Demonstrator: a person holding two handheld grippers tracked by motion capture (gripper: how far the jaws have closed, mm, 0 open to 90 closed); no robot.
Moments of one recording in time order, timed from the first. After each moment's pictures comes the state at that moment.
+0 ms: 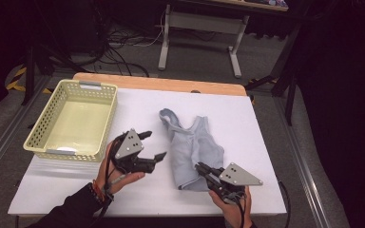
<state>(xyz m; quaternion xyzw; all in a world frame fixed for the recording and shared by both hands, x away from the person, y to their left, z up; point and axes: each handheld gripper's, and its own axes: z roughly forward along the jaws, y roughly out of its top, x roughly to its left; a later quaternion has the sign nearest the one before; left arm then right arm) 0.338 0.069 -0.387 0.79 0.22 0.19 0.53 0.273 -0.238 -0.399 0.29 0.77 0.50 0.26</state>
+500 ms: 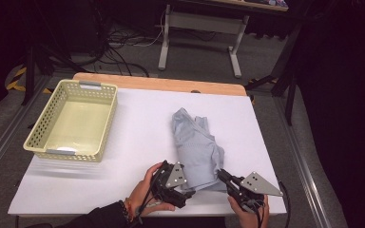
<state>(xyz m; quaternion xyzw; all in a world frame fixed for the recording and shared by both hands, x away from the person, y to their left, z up) 0.306 -0.030 -0.456 0.88 0.16 0.13 0.42 0.258 -0.288 -0.420 0.36 0.75 0.48 0.28</state>
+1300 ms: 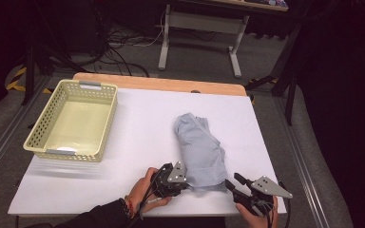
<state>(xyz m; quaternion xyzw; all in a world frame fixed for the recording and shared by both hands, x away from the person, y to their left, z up) 0.323 -0.025 -0.464 0.90 0.14 0.07 0.39 0.254 -0.321 -0.438 0.43 0.73 0.46 0.25</state>
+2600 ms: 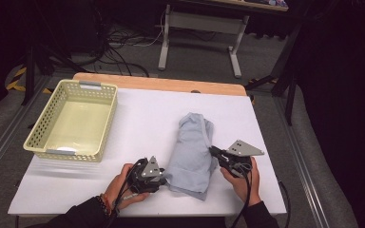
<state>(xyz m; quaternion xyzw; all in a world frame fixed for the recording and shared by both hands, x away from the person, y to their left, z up) 0.332 0.038 -0.465 0.89 0.19 0.09 0.39 0.342 -0.275 -0.404 0.33 0.80 0.44 0.26</state>
